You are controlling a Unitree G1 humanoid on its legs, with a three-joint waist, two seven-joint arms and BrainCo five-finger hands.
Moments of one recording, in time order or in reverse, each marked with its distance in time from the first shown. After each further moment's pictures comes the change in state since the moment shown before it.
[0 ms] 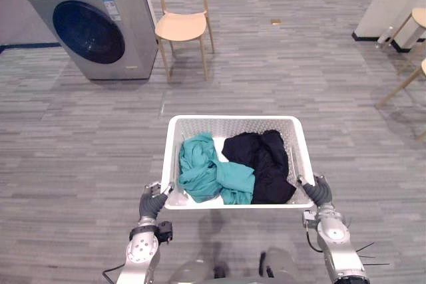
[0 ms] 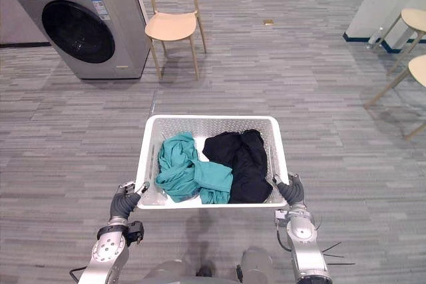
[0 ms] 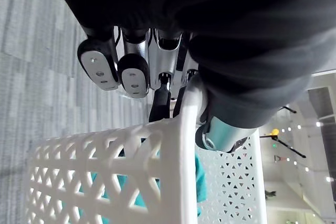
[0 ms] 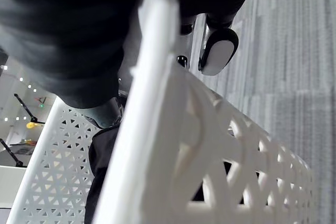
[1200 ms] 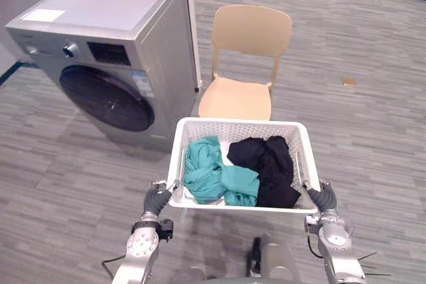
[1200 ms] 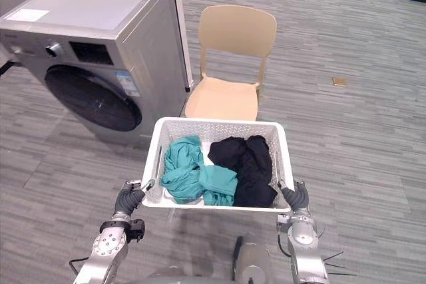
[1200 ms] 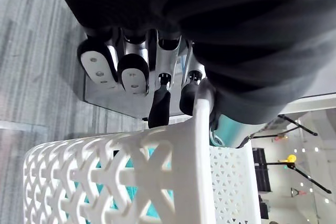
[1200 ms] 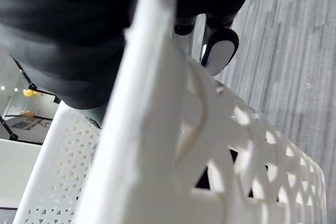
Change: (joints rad) left arm -0.013 0.025 -0.019 0.006 0.011 0.009 -0.041; right arm 0.034 0.046 -0.035 -0.034 -0.011 0.032 -0.042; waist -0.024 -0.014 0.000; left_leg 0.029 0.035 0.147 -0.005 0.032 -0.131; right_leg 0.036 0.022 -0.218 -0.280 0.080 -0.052
